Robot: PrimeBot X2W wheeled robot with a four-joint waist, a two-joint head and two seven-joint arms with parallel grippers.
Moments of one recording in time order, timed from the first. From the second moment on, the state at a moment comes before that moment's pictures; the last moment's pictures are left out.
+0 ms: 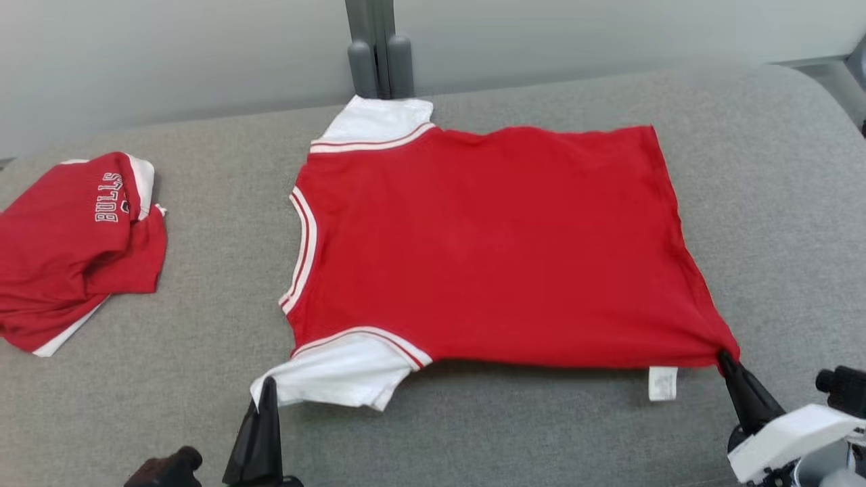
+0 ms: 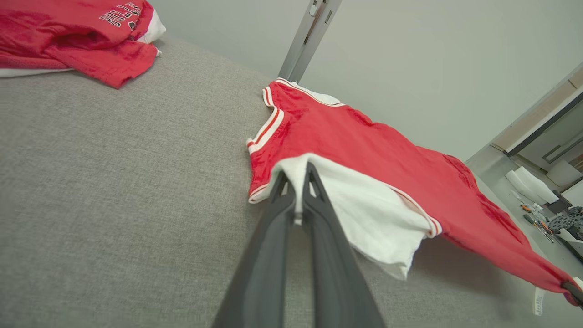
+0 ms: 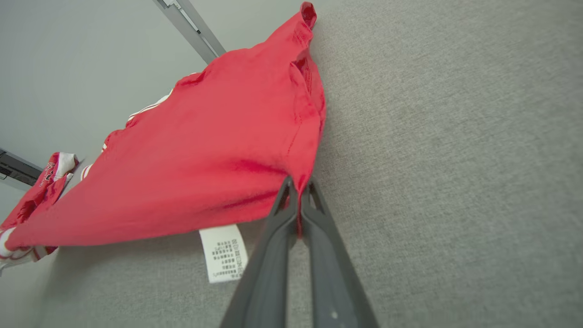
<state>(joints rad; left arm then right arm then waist) 0.13 0.12 -0.25 0.06 -0.64 0.02 -0.26 -0.08 -0.49 0.39 0.37 1.02 0.13 -0.26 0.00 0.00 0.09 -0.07</state>
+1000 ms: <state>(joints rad) -0.36 0.19 -0.36 0.36 -0.55 -0.11 -0.15 -0.29 -0.39 0.31 0.44 0.96 0.13 -0.10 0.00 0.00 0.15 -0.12</state>
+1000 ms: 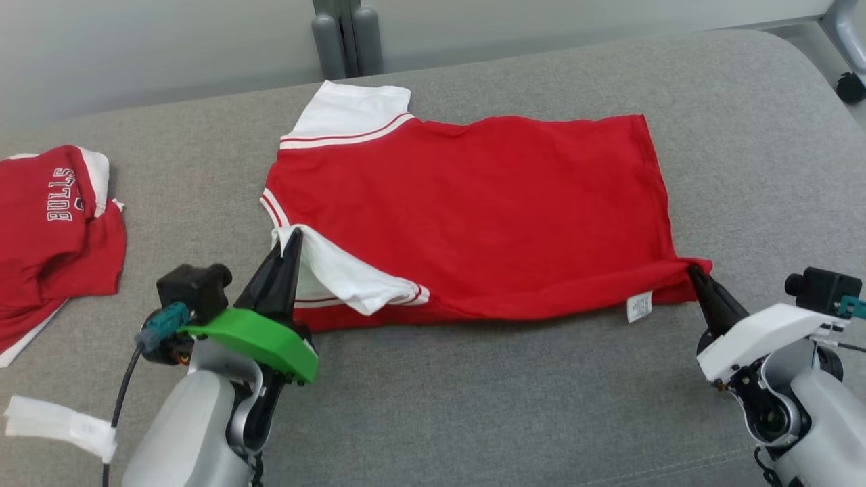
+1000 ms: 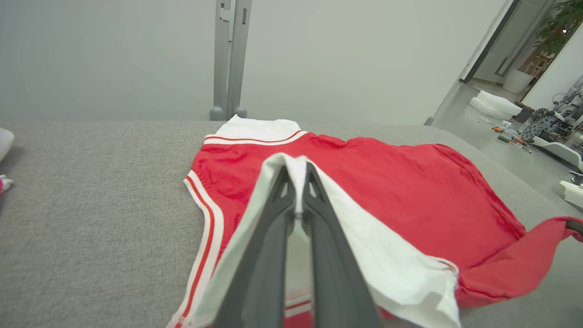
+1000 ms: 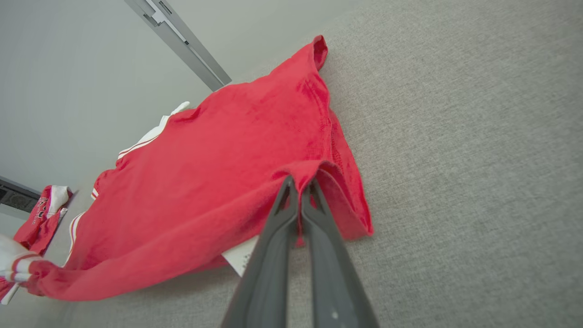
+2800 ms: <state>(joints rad) -0.36 0.13 -0.27 0.75 -0.55 -0.13 -0.26 -0.41 -0.37 0.48 0.76 0.83 0.13 -0.26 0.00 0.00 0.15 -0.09</state>
